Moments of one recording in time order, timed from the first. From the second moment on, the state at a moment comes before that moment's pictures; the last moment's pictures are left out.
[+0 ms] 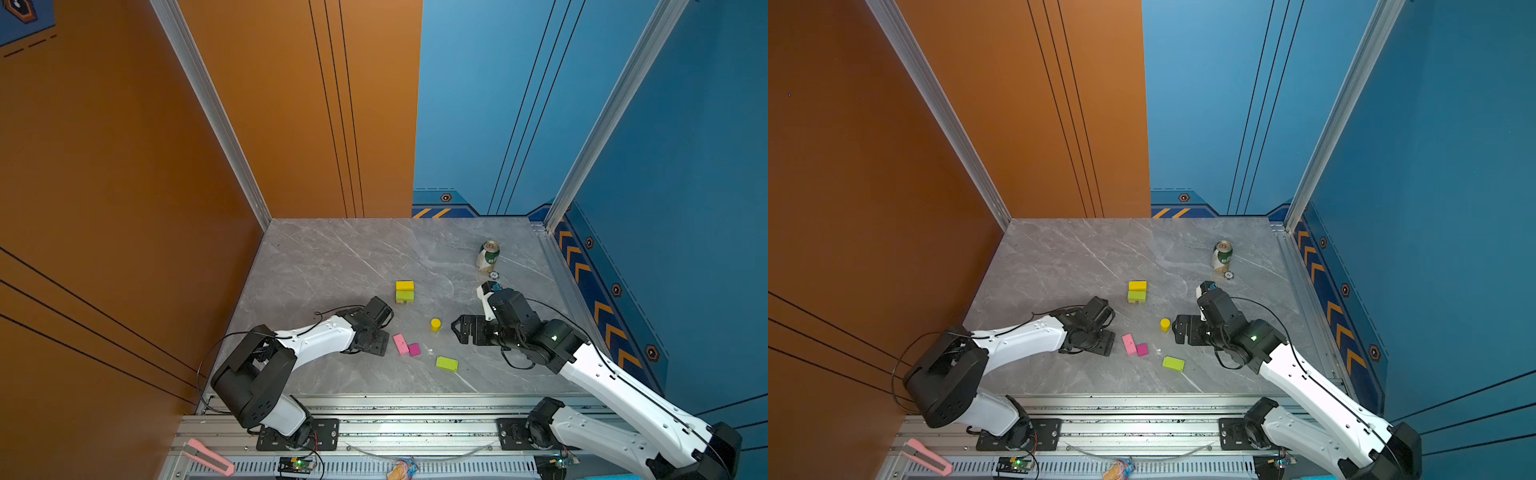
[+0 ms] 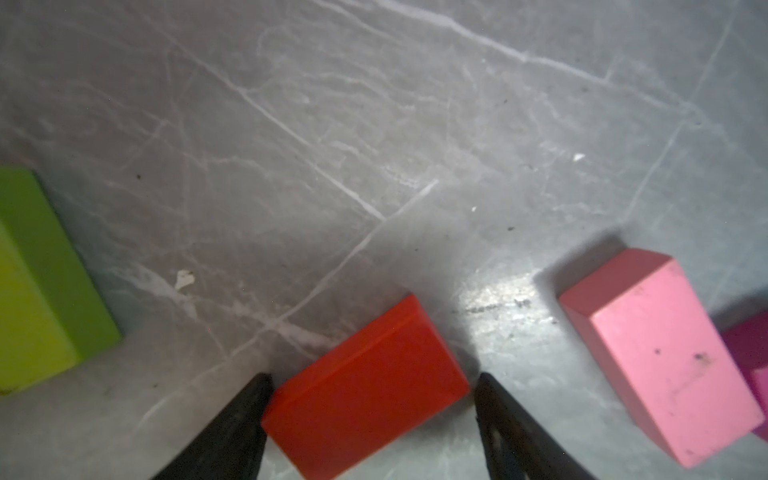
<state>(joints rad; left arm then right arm) -0.69 1.52 0.77 -0.51 -0.13 -0.44 0.67 0.95 0.85 -0.76 -0.01 0.62</state>
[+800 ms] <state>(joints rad) -0.88 1.49 0.73 -0.46 -0.13 -0.55 0.77 0.95 0.85 -0.78 0.07 0.67</state>
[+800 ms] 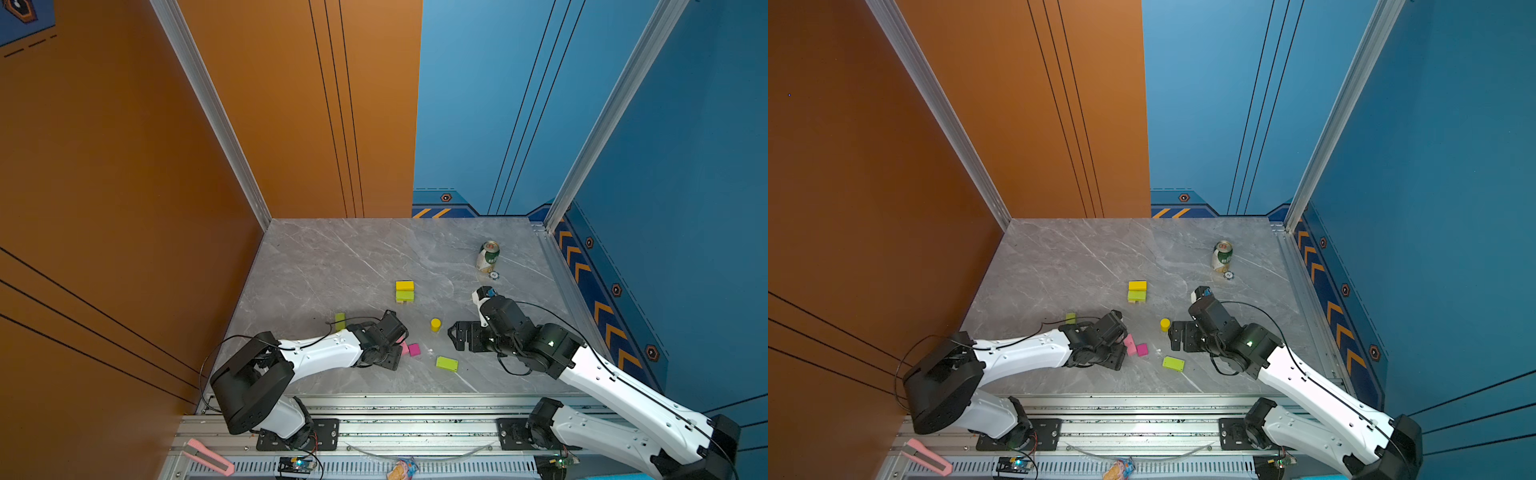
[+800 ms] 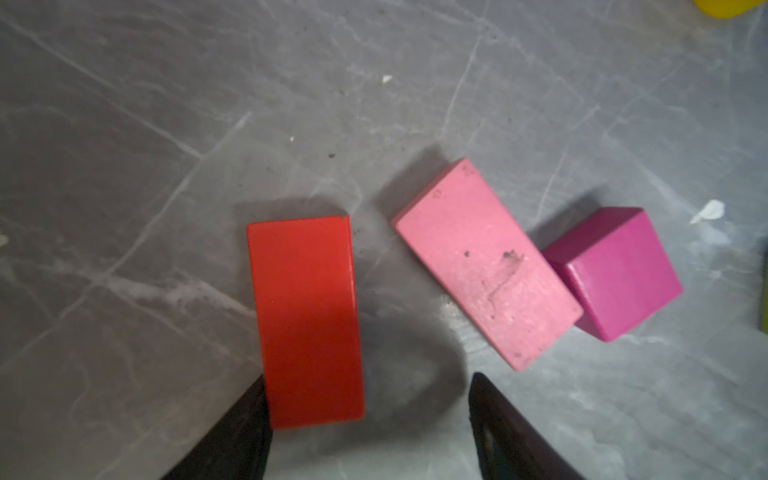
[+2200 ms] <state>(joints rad) -0.79 1.64 0.92 -0.62 -0.18 -0.48 0.73 0.97 0.81 -0.77 0.07 0.65</state>
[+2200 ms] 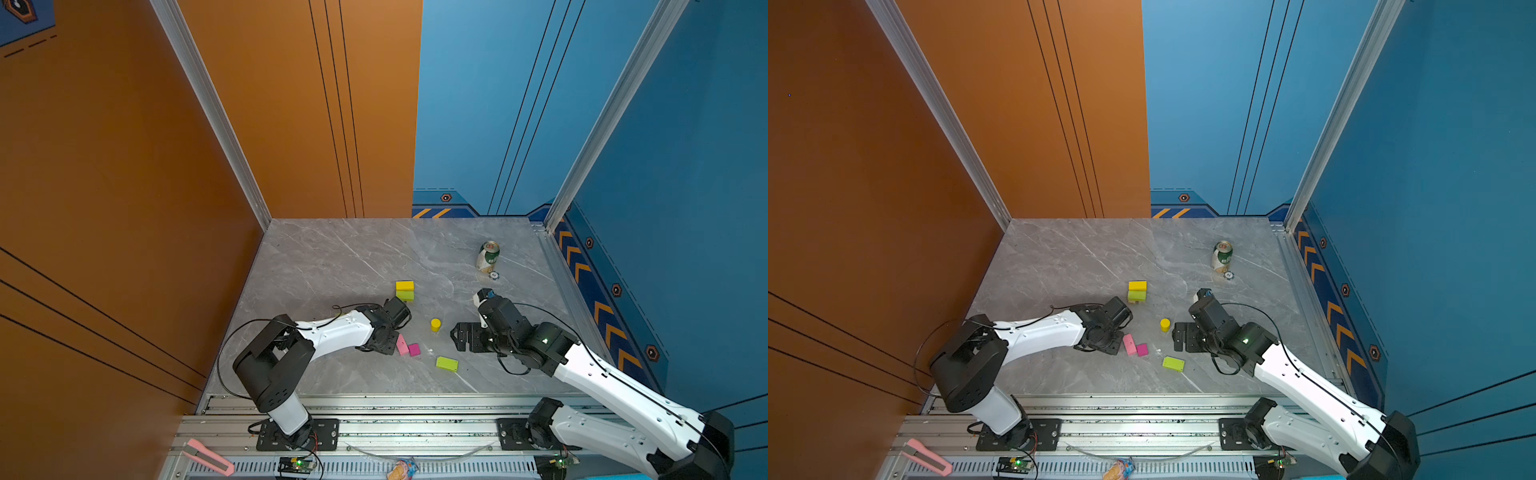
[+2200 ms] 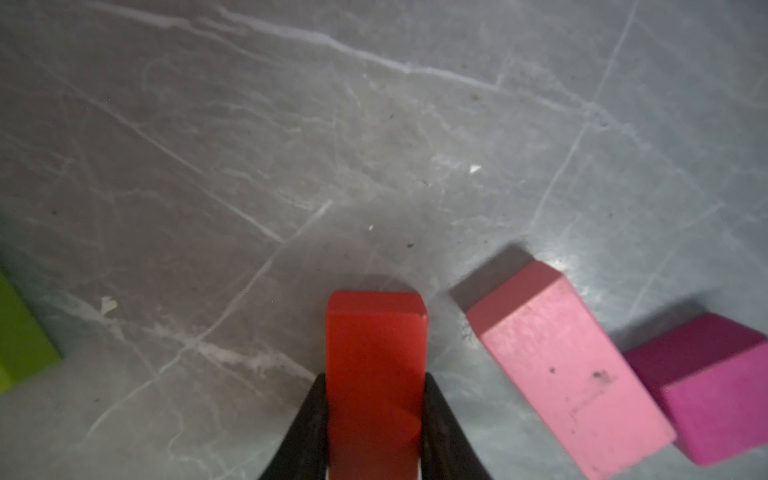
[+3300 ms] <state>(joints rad) -0.70 1.96 1.56 -0.74 -0.26 -0.52 0.57 0.89 0.75 -0.77 0.01 0.57</state>
